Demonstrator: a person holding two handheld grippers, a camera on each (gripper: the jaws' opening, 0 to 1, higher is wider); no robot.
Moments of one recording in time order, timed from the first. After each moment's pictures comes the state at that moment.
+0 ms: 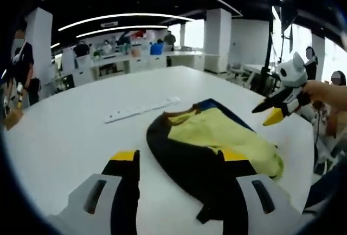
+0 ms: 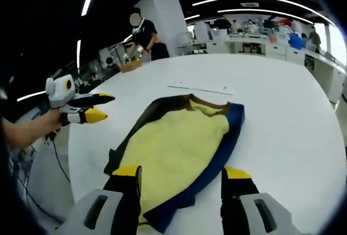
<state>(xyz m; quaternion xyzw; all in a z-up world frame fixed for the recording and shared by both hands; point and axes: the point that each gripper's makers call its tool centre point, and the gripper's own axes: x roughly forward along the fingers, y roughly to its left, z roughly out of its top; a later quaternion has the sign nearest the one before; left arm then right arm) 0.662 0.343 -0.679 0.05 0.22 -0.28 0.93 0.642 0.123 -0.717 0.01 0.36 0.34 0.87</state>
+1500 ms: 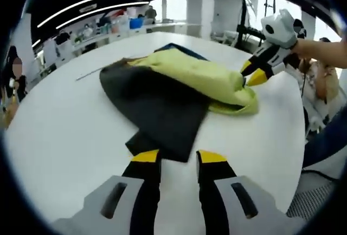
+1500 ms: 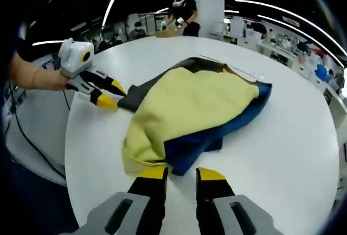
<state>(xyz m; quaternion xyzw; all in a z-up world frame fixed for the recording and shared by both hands) 0.555 0.313 -0.785 0.13 0.32 -0.33 0.88 0.562 0.118 -0.775 -0.15 0.35 0.40 0.83</state>
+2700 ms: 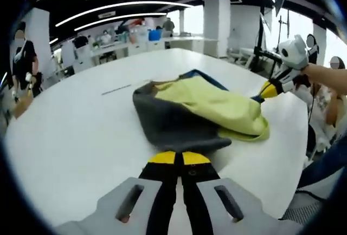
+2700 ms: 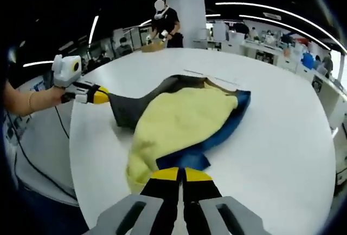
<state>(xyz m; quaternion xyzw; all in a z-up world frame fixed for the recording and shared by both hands) 0.584 0.353 -0.715 0.08 0.27 -0.26 0.92 0.581 0.100 -0.726 -0.08 0.34 0.36 0.86</state>
